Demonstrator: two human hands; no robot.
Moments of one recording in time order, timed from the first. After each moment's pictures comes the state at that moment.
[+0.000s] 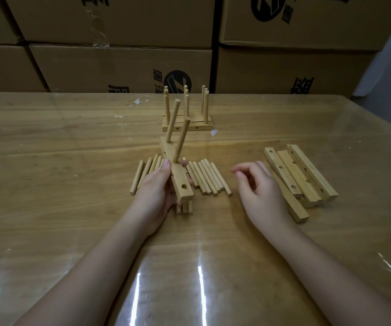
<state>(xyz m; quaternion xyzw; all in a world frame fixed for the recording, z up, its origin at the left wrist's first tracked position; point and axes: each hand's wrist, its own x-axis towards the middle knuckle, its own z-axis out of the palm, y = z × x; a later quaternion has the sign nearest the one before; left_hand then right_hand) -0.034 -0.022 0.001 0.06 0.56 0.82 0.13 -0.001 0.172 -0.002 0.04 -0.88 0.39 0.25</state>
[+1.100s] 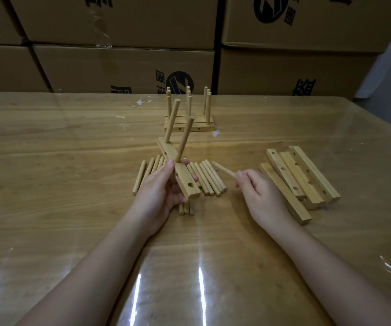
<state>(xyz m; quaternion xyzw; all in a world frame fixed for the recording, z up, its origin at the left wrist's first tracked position) -0.040 -0.024 -0.003 0.07 0.53 0.83 0.14 -0.008 0.177 -0.008 0.01 -0.88 0.44 0.16</state>
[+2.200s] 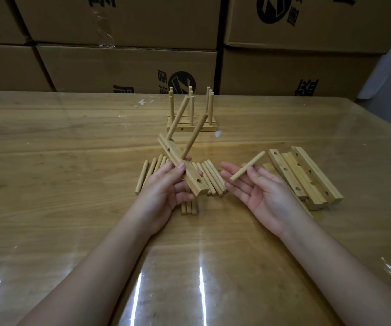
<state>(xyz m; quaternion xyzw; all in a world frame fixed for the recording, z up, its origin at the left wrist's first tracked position) -0.040 -0.029 -0.002 0.13 0.49 0.84 0.17 -0.008 0.179 0.007 0.01 -0.46 0.89 -0.06</state>
